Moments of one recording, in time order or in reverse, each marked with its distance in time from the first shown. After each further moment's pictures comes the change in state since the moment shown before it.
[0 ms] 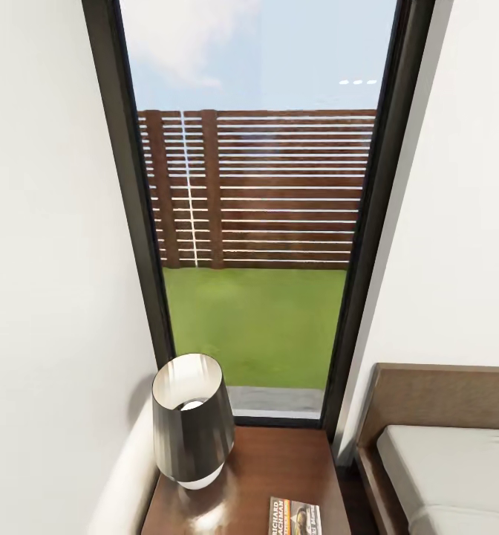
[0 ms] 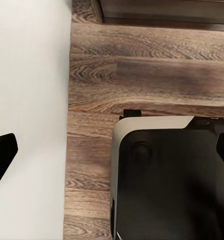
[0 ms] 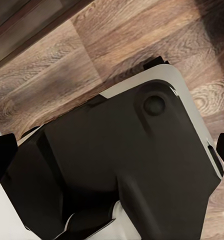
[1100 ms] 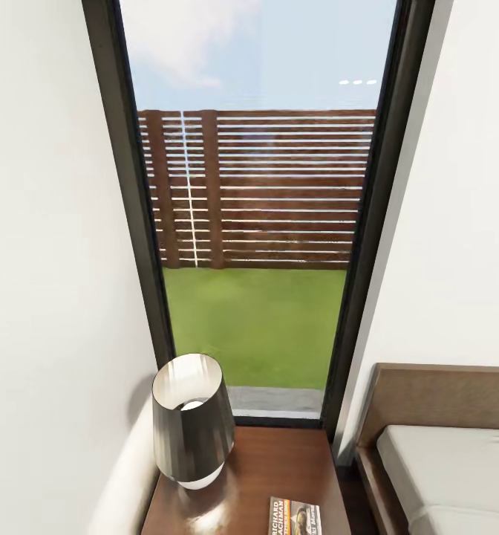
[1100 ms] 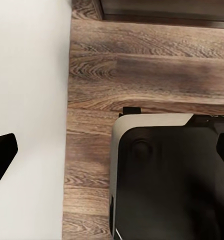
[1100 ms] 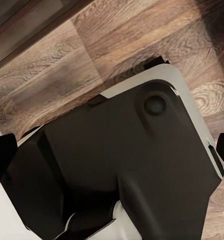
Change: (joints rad) left arm 0.004 -0.001 0.005 0.000 0.002 0.005 -0.001; right arm 0.000 0.001 -0.001 -0.001 0.000 0.000 0.000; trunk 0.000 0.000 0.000
